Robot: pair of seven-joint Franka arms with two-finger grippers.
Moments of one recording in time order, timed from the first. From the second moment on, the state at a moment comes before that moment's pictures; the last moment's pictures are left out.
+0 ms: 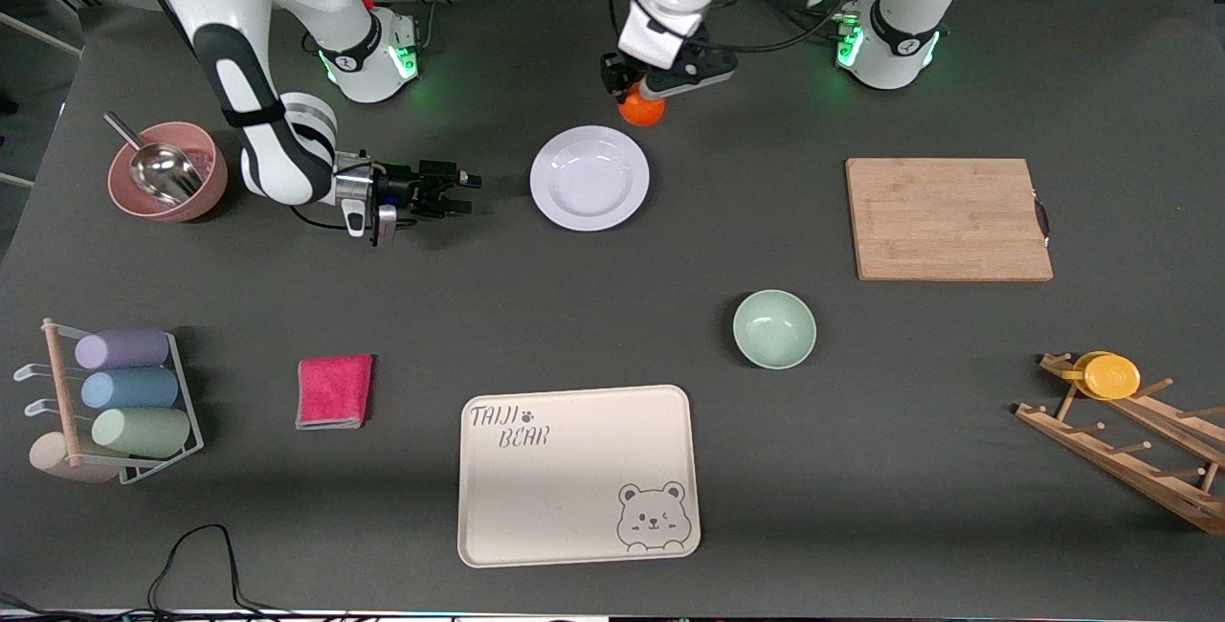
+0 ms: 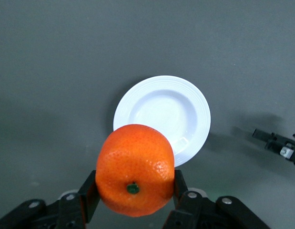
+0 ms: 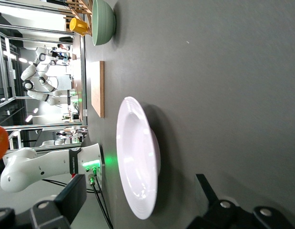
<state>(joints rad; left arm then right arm) -0.08 -0.03 -0.94 -2.10 -0.20 2.21 -1.34 0.56 0.27 -0.40 -2.66 1.60 1.92 -1.32</state>
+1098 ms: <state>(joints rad) -0.56 0.65 -0.63 -1.82 0.46 2.35 -1.95 0.53 0.37 -0.40 -2.65 1.61 1.86 -1.34</state>
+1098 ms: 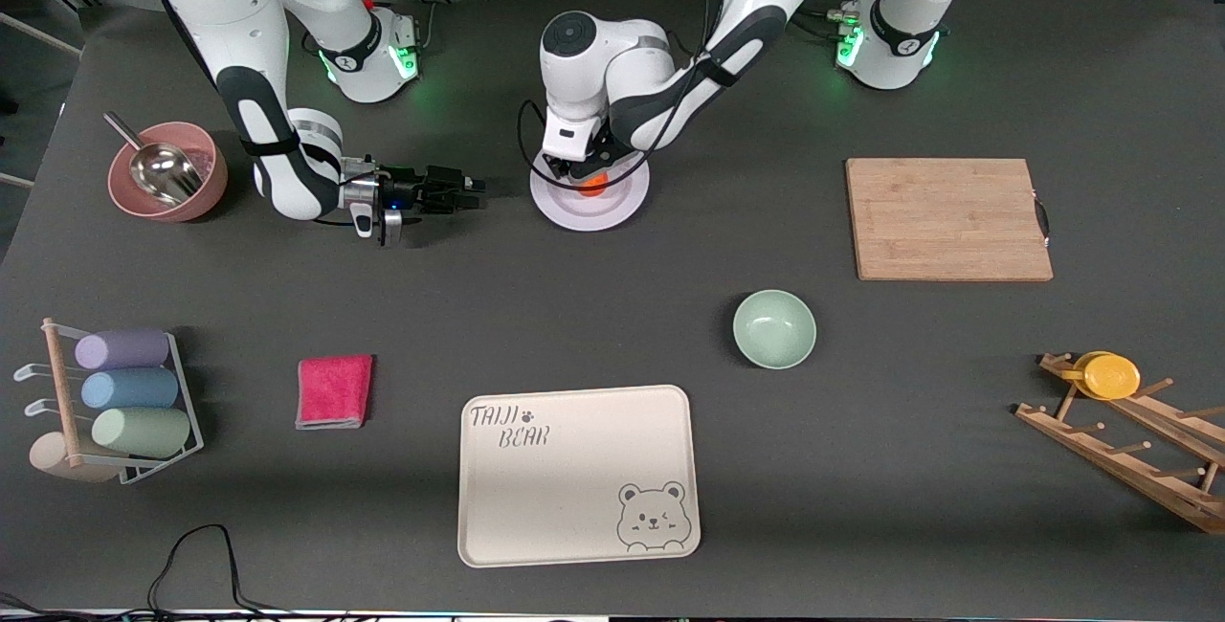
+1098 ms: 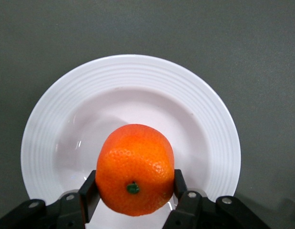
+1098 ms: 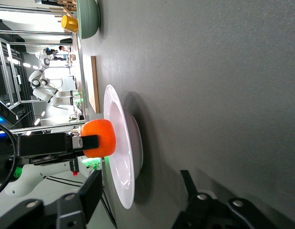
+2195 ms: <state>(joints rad) -0.17 0.45 -0.63 -1.47 0.24 1.72 -0.95 0.54 0.40 -0.40 -2.64 1.61 1.86 -1.39</state>
